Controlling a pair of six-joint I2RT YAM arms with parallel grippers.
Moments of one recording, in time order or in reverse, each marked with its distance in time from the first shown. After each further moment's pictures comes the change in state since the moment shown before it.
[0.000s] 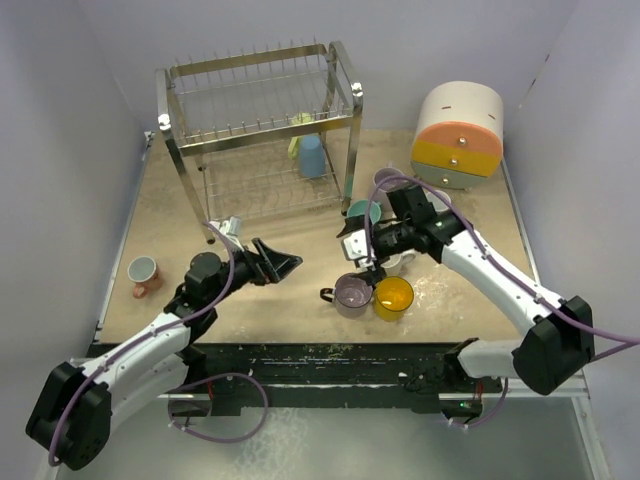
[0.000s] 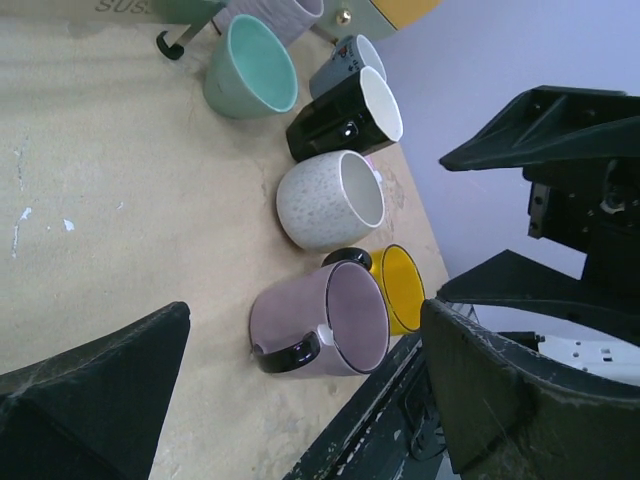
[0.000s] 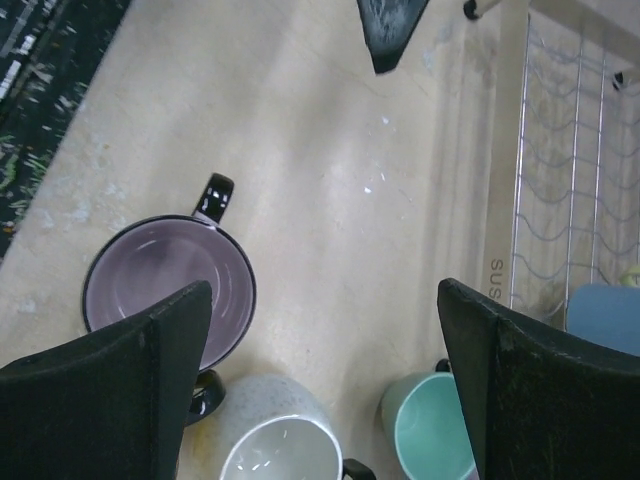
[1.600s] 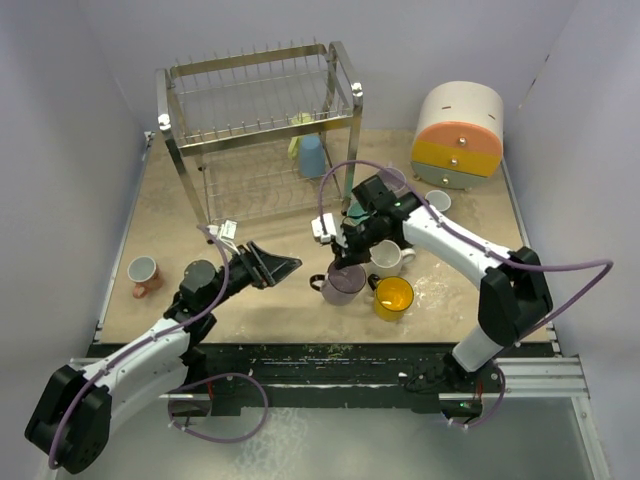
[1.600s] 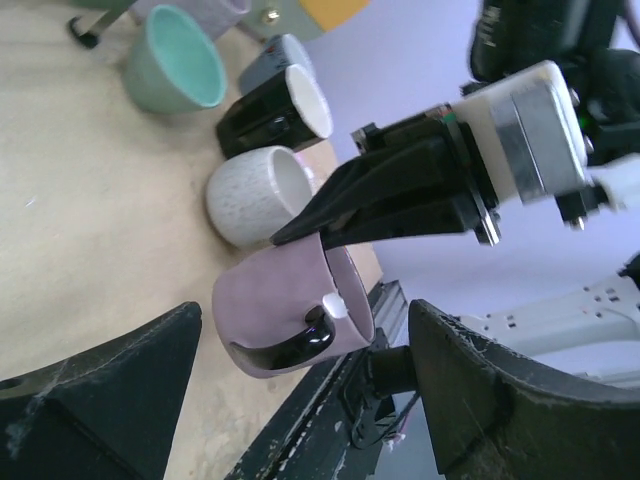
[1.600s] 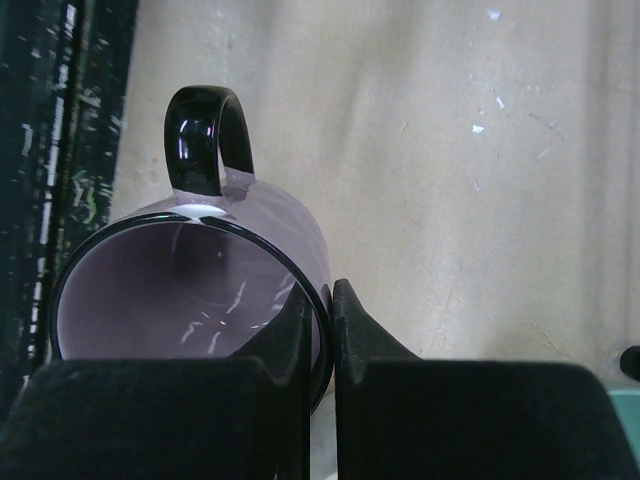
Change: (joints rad) left arm 0.000 -0.050 -0.067 0.120 0.047 -0.129; right arm 0.108 0.315 0.156 -0.049 0.196 0.353
